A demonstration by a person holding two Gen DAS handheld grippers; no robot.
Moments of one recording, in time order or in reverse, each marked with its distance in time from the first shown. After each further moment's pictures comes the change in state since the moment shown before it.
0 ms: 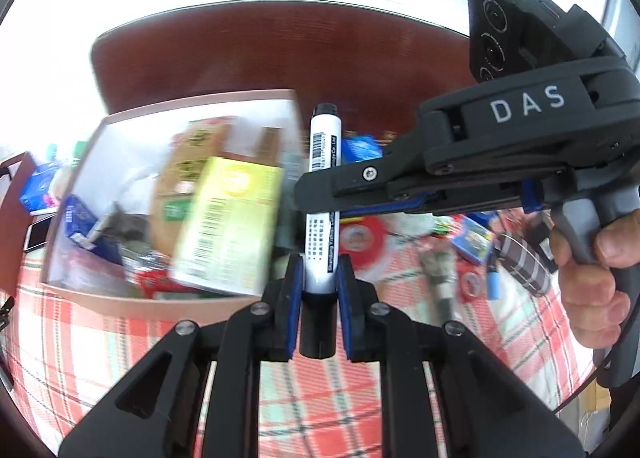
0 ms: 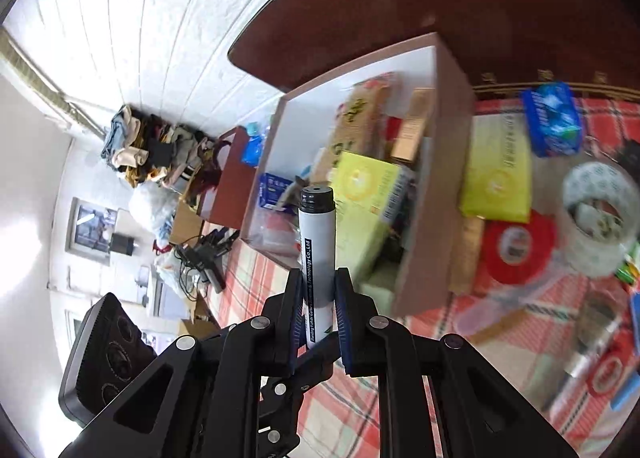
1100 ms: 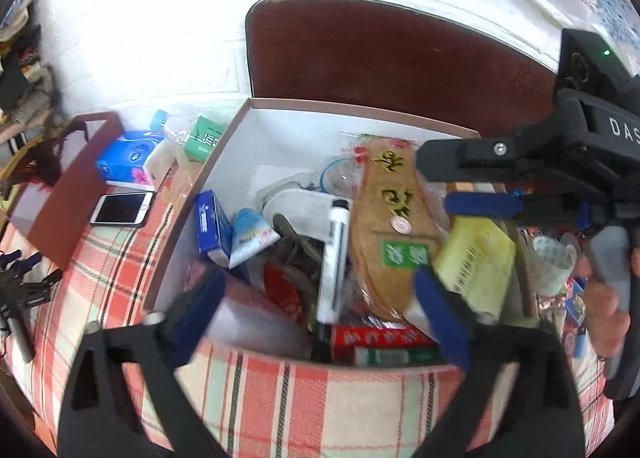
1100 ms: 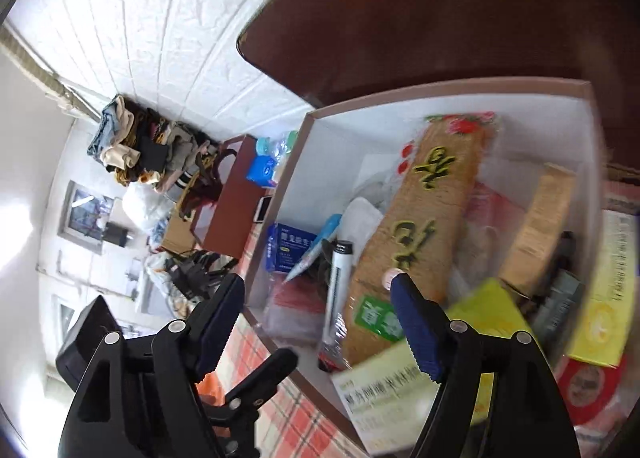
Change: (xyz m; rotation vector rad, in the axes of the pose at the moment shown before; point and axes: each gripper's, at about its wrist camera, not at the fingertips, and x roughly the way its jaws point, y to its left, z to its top) left arm 0.003 0.125 0.009 -0.183 -0.047 0.257; right arm 0.091 0.032 0.077 -0.114 -0.030 -0.022
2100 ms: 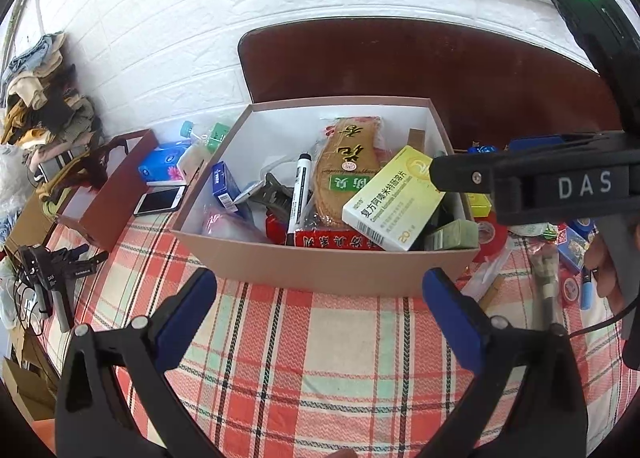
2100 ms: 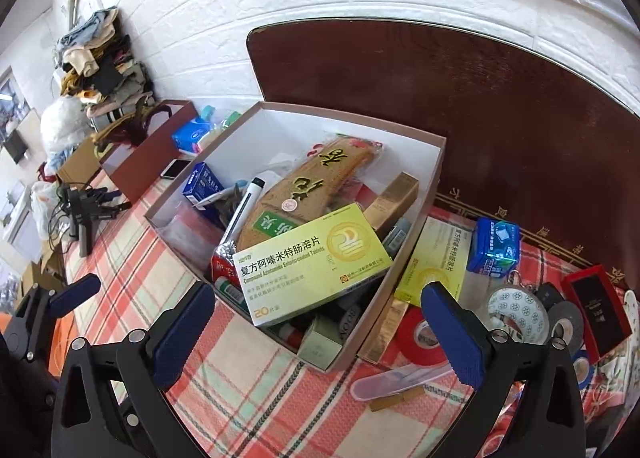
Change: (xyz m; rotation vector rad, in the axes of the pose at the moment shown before) left arm -0.073 -0.061 -0.072 0.090 -0.061 0.132; right arm -0.078 0.031 -0.080 -0.355 -0.099 -0.489
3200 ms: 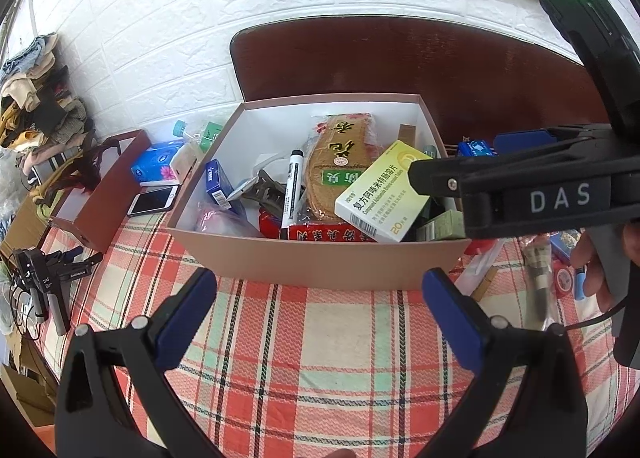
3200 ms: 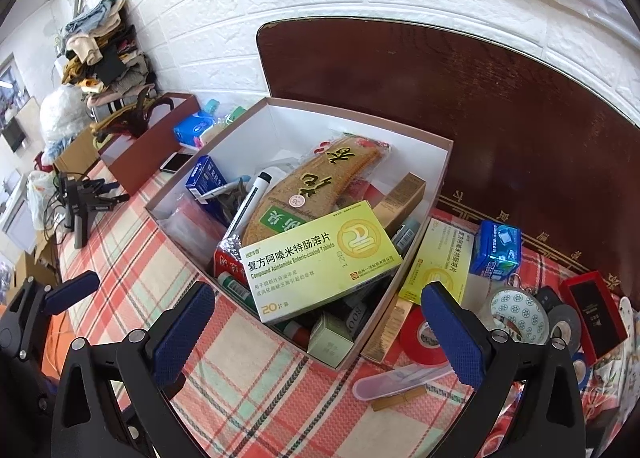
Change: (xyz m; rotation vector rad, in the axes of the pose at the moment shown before) left arm -0.003 -0.001 -0.006 0.018 0.003 -0.030; right arm 0.001 0.013 -0.005 -0.038 -0.007 -0.021
